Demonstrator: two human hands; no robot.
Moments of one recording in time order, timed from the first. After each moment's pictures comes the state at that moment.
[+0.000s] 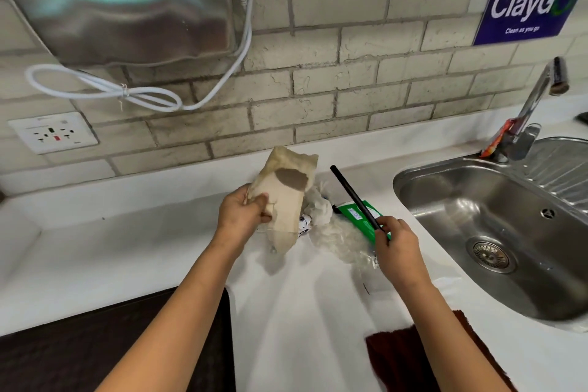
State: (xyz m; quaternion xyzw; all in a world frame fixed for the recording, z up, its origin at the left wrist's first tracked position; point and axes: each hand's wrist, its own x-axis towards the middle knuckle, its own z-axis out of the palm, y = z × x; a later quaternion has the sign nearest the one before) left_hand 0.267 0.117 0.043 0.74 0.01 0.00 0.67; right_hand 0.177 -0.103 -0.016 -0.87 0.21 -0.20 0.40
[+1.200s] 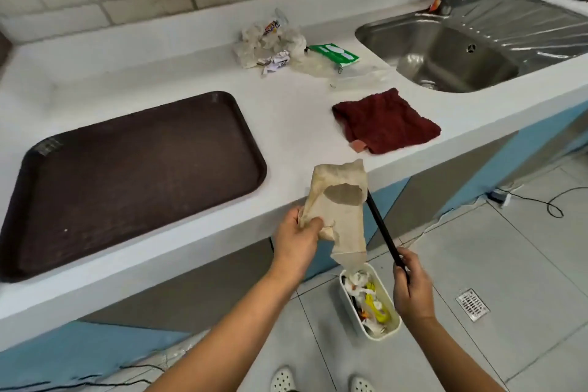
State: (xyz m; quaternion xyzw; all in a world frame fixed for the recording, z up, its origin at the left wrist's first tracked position) left_hand -0.143 0.183 -0.064 0.73 0.03 -0.20 0.65; right_hand -0.262 0.016 -0.198 -0.82 0.30 -0.20 0.44
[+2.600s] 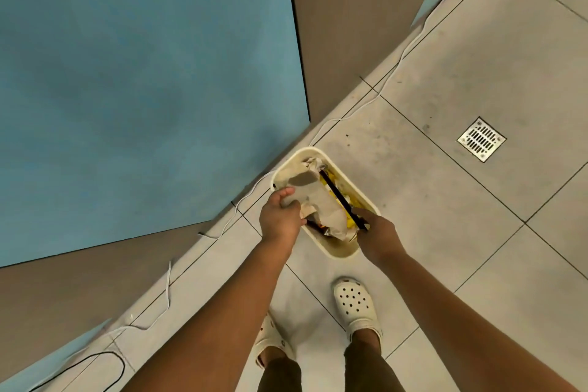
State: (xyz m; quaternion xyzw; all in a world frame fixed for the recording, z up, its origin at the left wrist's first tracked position) left_hand -0.184 -0.007 -0.567 0.78 0.19 -0.38 0.46; right_hand -0.309 -0.104 -0.600 -0.66 0.52 0.20 0.50
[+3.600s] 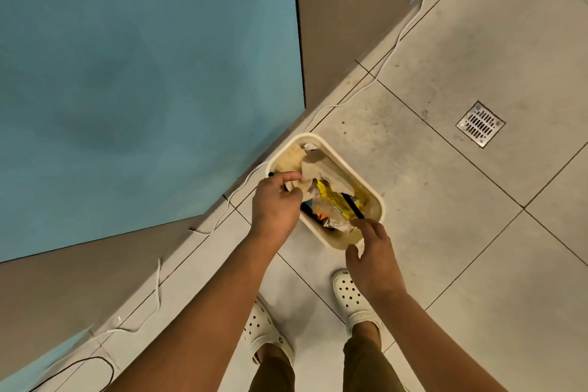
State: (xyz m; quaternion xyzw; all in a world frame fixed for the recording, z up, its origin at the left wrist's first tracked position) left_hand -0.170 -0.001 -0.562 0.85 -0.01 -0.39 0.35; right_hand -0.332 -0.046 -0.602 -0.73 0.49 0.12 0.45
